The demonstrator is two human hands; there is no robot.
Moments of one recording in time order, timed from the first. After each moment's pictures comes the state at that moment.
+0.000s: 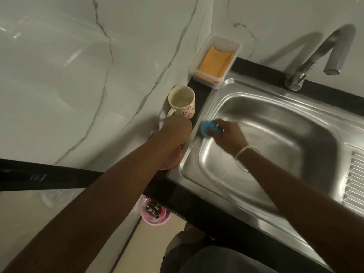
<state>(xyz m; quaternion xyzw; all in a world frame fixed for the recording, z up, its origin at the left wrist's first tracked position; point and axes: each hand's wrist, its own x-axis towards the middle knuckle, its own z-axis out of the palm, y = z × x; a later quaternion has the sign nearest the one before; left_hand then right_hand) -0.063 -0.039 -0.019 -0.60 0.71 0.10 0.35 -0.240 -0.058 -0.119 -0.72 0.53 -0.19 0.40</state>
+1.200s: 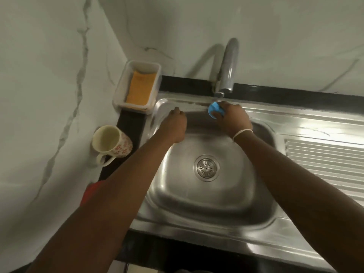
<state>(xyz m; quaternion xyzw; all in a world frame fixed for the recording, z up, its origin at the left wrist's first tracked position) -0.208 -0.167 -0.085 -0.58 0.79 0.14 0.13 -0.412 -0.157 -0.095 -0.64 0.72 -0.15 0.22</state>
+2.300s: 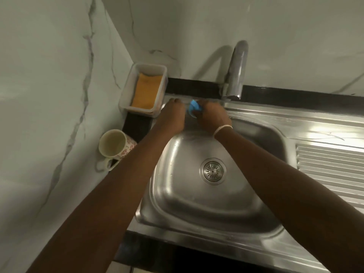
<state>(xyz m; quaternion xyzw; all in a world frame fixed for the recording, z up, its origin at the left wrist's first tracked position) -0.200 -0.191 -0.055 -0.66 0.74 0.14 0.02 -0.342 -0.185 -0.087 -0.68 0.67 -0.16 0.27</state>
